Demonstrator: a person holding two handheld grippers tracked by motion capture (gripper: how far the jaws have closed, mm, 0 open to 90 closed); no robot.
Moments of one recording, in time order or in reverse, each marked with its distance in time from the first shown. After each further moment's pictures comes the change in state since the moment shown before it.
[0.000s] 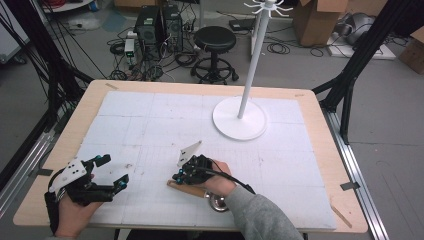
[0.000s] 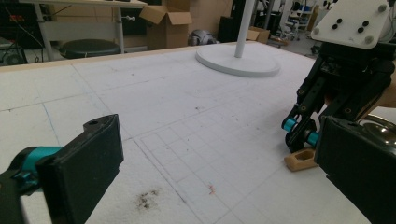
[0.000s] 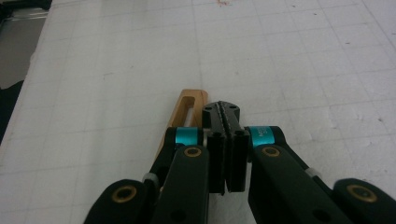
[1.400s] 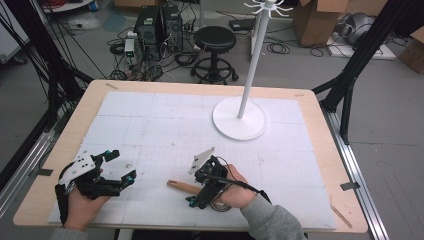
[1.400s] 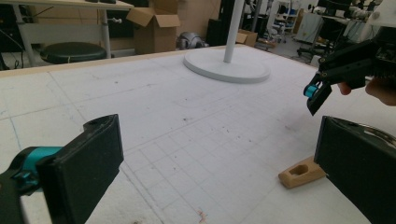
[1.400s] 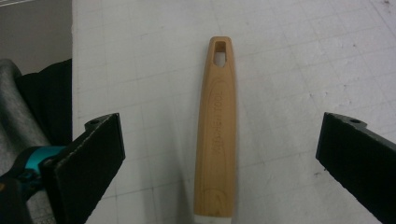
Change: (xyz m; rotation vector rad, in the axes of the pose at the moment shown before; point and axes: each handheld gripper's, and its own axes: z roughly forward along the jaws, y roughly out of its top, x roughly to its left) left arm 0.000 0.005 0.023 -0.010 -0.057 -0.006; right arm 0.040 -0.006 -0.052 0.116 -0.093 0.098
